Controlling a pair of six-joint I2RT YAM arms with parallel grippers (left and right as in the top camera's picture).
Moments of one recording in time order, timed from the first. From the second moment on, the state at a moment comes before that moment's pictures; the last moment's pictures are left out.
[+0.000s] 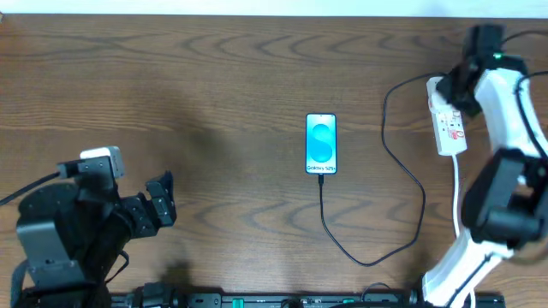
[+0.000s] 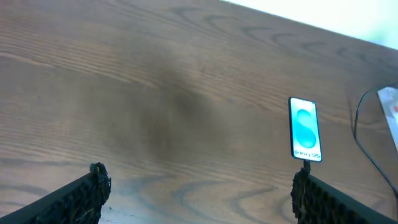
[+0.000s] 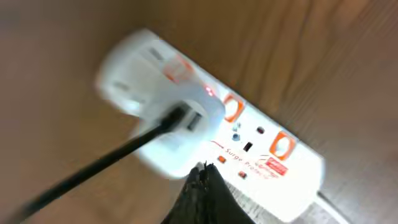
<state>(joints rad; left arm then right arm) 0.12 0.72 1.23 -1.20 0.20 -0.15 -0.19 1.98 1.69 -0.87 0.19 0.67</state>
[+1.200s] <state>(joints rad) -0.02 0.08 1.22 -1.58 0.19 -0.14 -0.17 1.08 1.70 -0.84 0.02 0.64</state>
